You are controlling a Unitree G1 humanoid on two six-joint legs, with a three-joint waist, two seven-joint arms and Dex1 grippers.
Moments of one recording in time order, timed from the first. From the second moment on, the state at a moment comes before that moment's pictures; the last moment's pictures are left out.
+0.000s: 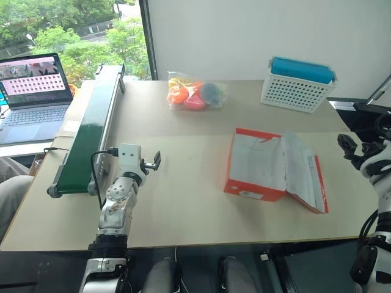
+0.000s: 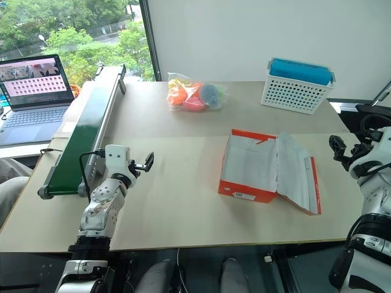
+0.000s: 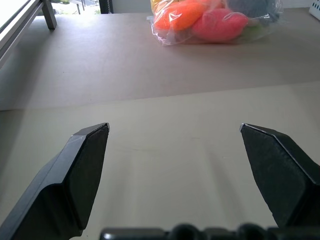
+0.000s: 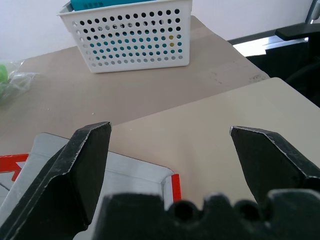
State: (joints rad) left arm -0.33 0.19 0.12 0.10 -0.12 0.26 -0.18; right arm -0.53 -0.73 -0.56 0.55 0.42 0.42 0.41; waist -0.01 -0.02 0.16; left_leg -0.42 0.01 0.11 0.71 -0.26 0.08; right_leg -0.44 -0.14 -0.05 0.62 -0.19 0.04
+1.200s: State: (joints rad) left arm -0.35 0.47 0.37 0.15 -0.19 0.44 -0.19; right arm -0.41 -0.58 0.07 -0.42 0.53 0.81 0.61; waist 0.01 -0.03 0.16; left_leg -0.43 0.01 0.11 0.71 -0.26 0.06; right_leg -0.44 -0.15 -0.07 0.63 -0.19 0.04
